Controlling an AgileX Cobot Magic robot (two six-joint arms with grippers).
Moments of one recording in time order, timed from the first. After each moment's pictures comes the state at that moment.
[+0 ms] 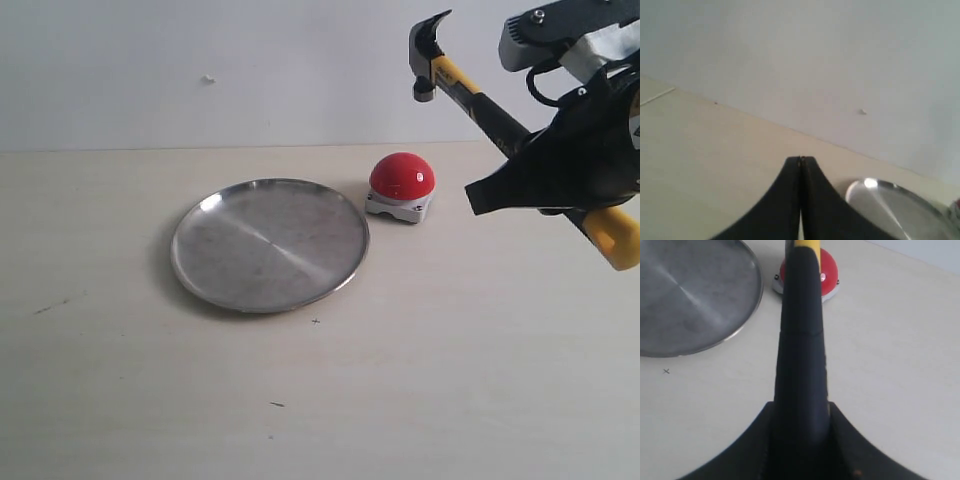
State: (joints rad) left arm 0.21 0.29 -0.11 1.38 -0.16 -1.70; right arm 0.50 1.24 -0.87 -0.40 0.58 0.38
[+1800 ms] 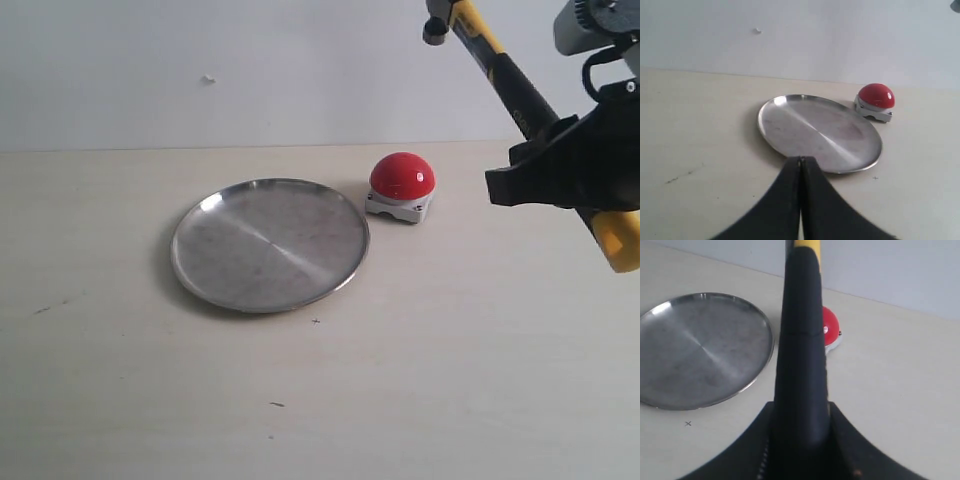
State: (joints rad) left arm -0.05 0.30 0.00 1.46 -0.32 -1.63; right arm 0.50 1.09 -0.71 -0.62 0.33 0.67
